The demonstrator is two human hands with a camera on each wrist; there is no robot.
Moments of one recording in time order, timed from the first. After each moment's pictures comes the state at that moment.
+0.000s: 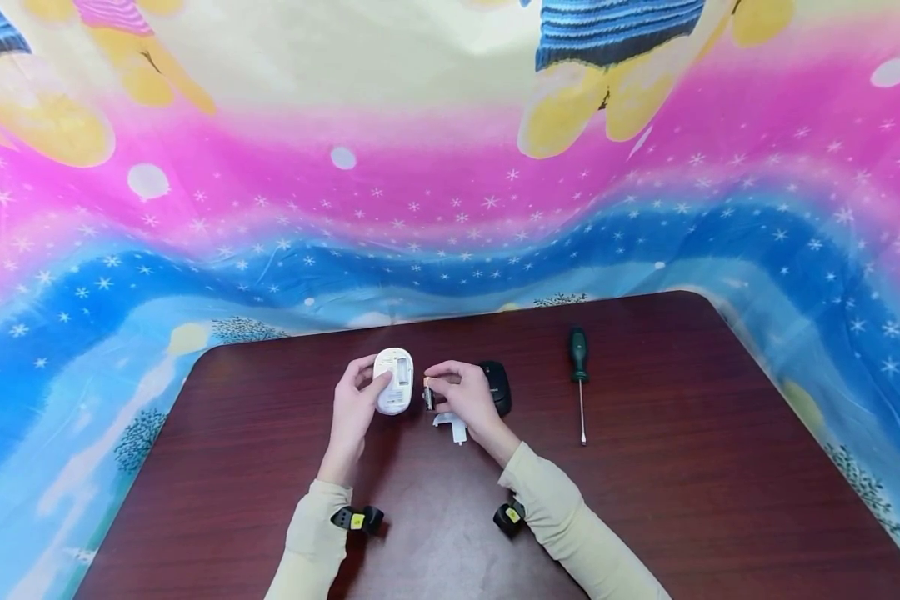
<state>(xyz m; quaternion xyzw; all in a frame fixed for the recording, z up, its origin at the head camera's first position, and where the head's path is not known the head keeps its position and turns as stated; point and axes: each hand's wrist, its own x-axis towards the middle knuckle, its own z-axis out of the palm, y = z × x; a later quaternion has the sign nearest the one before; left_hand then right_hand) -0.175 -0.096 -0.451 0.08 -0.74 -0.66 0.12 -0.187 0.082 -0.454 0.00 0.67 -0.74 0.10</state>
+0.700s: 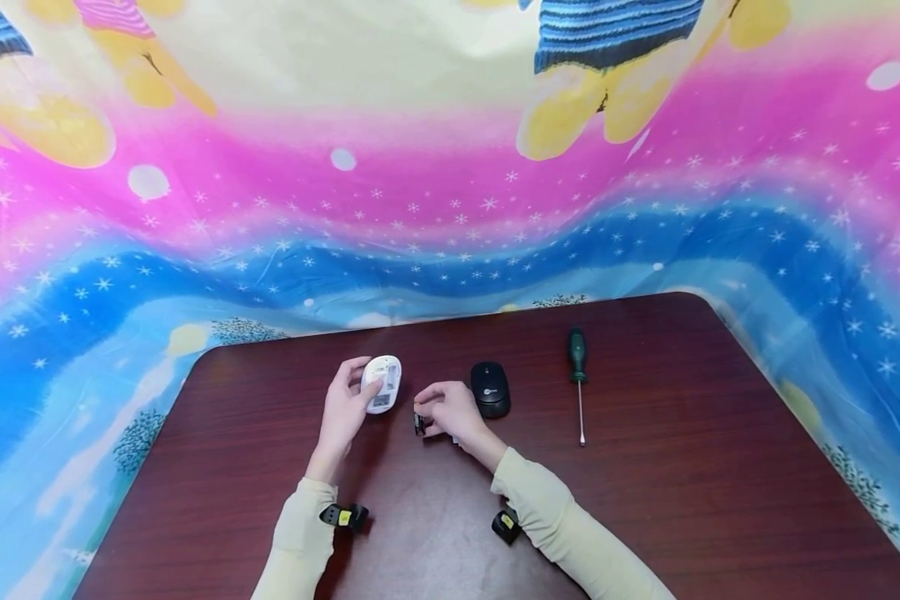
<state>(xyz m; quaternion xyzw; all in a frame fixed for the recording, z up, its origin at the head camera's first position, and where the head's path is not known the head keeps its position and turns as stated) -0.179 -0.119 -0.459 0.03 -0.80 -0.59 0.11 -0.181 0.068 -0.475 -0.03 0.72 -0.68 0.16</state>
